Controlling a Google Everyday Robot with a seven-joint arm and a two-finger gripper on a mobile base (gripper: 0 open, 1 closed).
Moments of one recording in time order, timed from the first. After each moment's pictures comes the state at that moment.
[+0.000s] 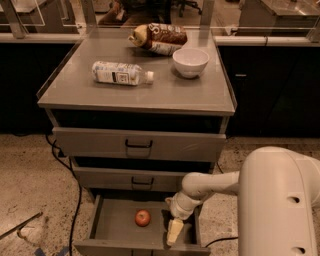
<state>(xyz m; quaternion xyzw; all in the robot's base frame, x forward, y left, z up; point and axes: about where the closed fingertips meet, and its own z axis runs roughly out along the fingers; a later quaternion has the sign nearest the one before) 0.492 -0.042 0.317 -0.68 0.70 0.21 0.11</state>
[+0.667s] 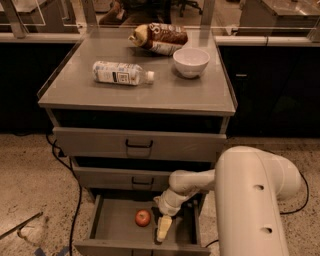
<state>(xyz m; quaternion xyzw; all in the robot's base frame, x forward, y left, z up) 0.515 0.000 0.284 -0.70 0.67 0.22 0.11</state>
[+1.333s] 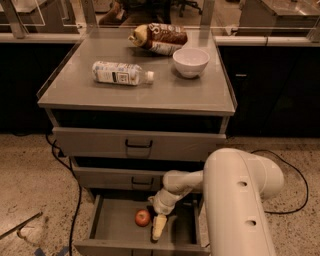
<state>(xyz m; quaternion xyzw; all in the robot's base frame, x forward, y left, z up) 0.529 0.029 0.258 -0.72 0.65 0.23 0.11</state>
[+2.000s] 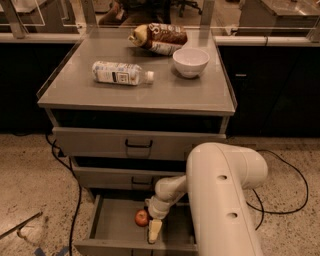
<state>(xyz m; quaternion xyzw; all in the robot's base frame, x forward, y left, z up) 0.529 0.040 0.236 -0.73 0.65 0.18 0.11</state>
